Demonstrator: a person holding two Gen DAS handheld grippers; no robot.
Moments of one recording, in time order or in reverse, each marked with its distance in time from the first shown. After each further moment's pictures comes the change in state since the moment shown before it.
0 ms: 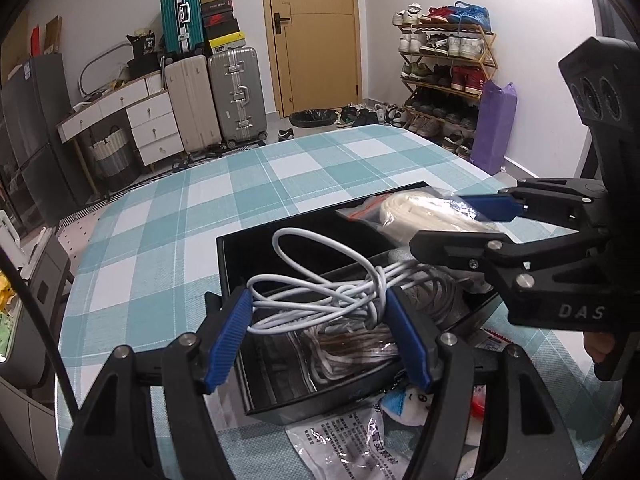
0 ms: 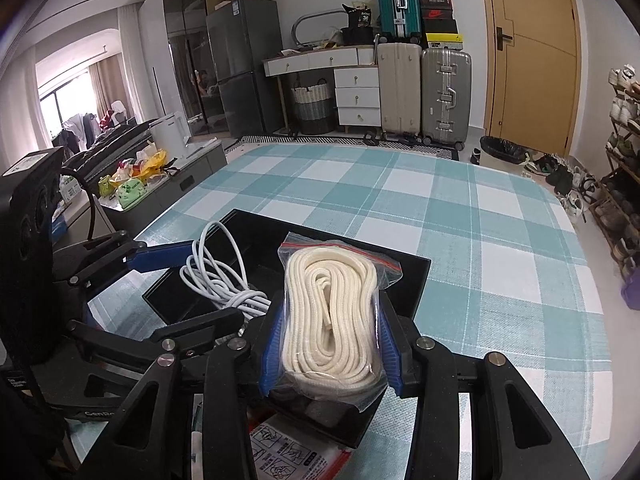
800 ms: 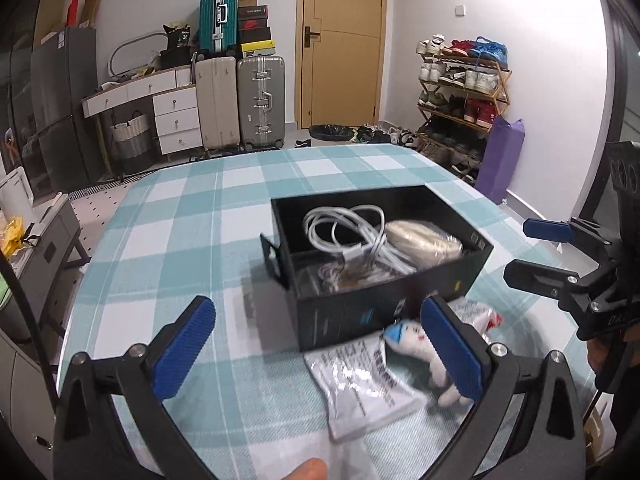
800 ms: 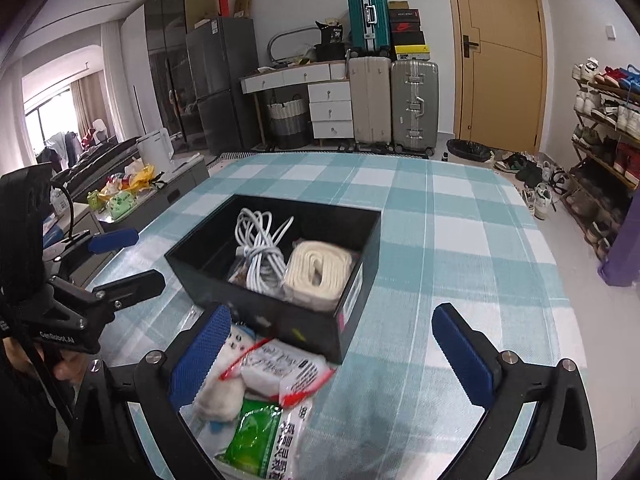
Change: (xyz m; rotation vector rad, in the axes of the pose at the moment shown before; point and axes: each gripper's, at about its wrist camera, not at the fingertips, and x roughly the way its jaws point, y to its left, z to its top) left arm -0.058 0.024 -0.046 -0.119 -0.069 0.010; right arm -0.067 0.007 -0.056 0.057 -0.045 -0.088
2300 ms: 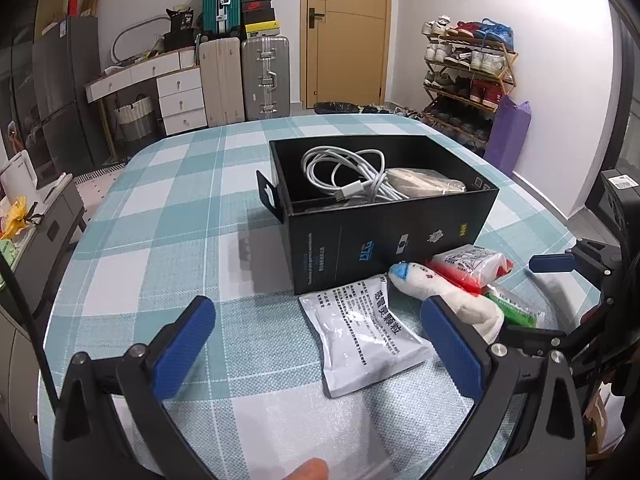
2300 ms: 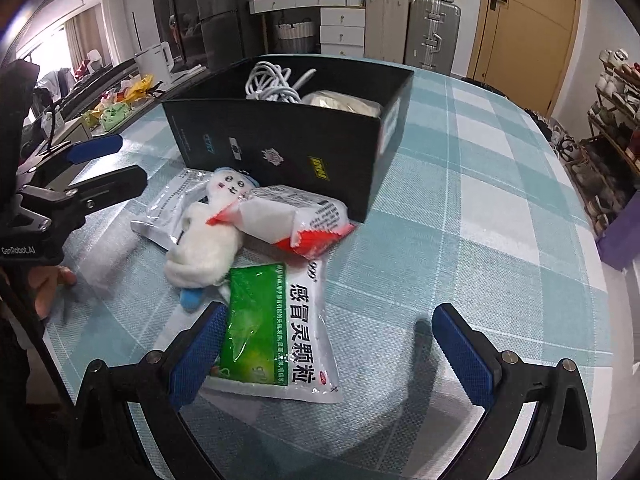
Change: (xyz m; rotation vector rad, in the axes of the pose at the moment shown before) left arm 0.007 -0.009 -0.035 -0.008 0.068 0.023; right arm 0.031 0.014 -0.067 -0.074 0.292 -0.042
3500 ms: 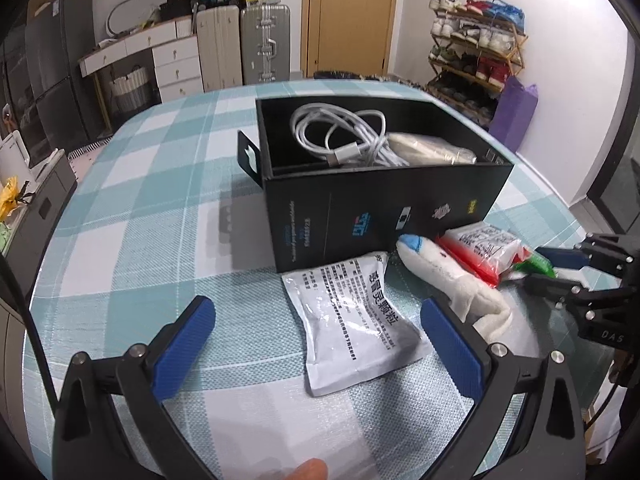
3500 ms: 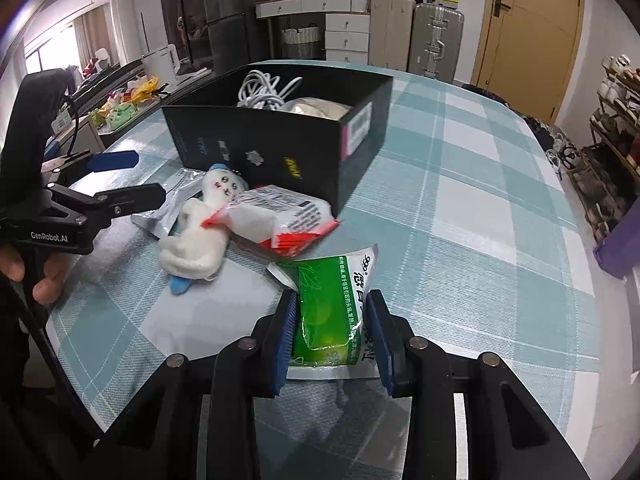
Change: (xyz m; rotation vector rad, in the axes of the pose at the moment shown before) left arm 0.025 -0.007 -0.002 -0.021 0.129 -0.005; right arm -0.016 -0.022 -0.008 -0.028 -0.039 0.013
